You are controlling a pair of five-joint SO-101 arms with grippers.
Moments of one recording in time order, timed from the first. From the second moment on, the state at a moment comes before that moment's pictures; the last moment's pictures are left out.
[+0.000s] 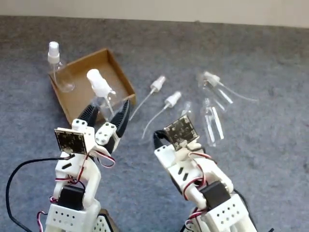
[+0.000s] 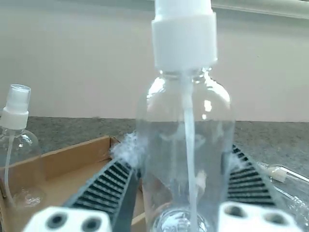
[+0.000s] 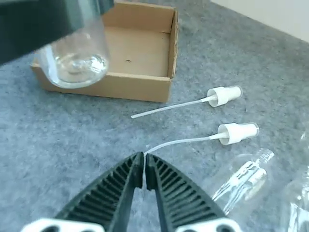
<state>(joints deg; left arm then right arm) 6.9 -104.0 95.3 15.5 11.5 -34.0 -81.7 80.7 36.4 7.9</state>
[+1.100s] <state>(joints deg) 23.1 -104.0 95.9 15.5 11.5 -44.7 -81.7 85.8 29.5 7.9</state>
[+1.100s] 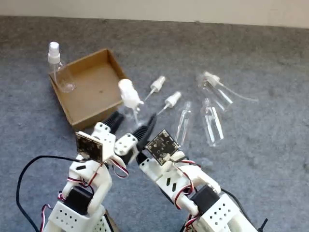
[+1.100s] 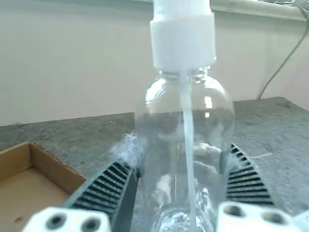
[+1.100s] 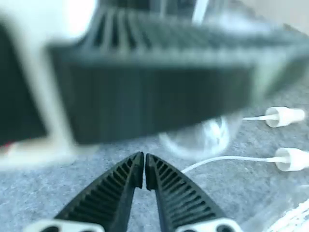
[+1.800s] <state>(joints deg) 25.6 -104.0 95.9 16.4 11.5 -26.9 -81.7 85.8 29.5 7.9</state>
